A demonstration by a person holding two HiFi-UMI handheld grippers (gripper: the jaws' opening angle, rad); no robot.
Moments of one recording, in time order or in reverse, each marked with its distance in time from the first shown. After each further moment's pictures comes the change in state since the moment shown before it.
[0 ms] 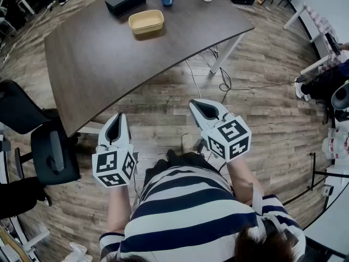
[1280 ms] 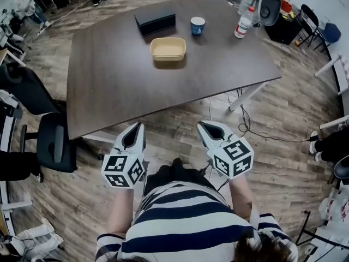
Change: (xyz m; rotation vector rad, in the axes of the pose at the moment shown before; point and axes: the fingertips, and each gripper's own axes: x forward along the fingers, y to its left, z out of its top) left arm 0.122 -0.061 0.031 -0.146 -0.009 0.053; right arm 0.059 -0.128 0.026 -0.043 0.034 0.244
